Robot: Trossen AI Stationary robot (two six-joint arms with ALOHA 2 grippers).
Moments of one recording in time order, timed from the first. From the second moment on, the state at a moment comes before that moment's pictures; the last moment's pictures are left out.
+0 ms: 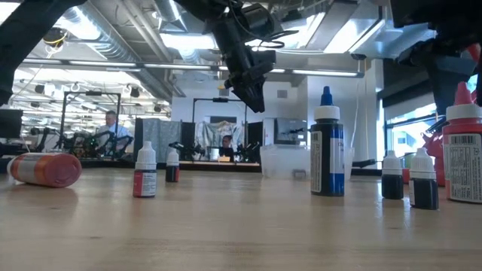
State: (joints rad) left arm 0.36 2.01 1.80 -0.78 -0.16 0.07; right arm 0.55 1.45 1.02 -0.96 0.14 0.57
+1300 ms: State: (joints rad) left arm 0.35 2.01 1.80 -0.93 -0.16 0.04; right arm 0.39 1.44 1.02 -0.98 0.29 0.70
